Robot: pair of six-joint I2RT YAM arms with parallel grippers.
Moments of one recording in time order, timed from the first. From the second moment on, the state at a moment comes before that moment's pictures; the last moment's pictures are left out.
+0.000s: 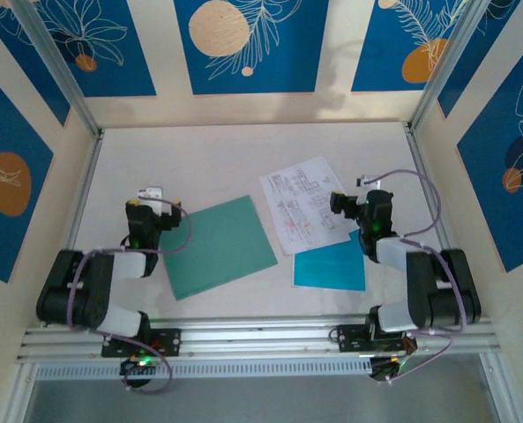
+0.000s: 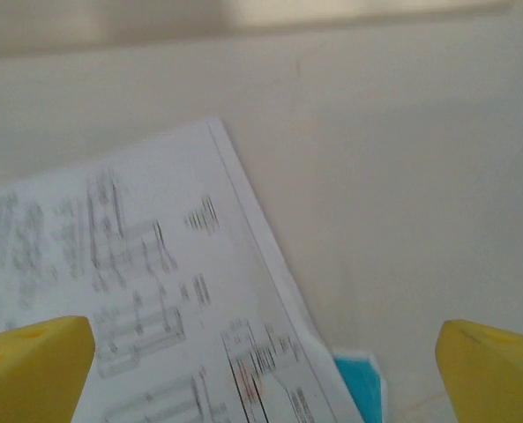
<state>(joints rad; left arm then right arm) -0.15 1.39 0.34 0.74 -0.23 0.08 0.07 1.36 0.46 0.50 0.02 0.10</state>
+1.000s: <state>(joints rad) -0.73 1.75 1.08 -0.75 -0.02 -0.57 0.53 1.24 0.98 -0.79 -0.17 0.73</state>
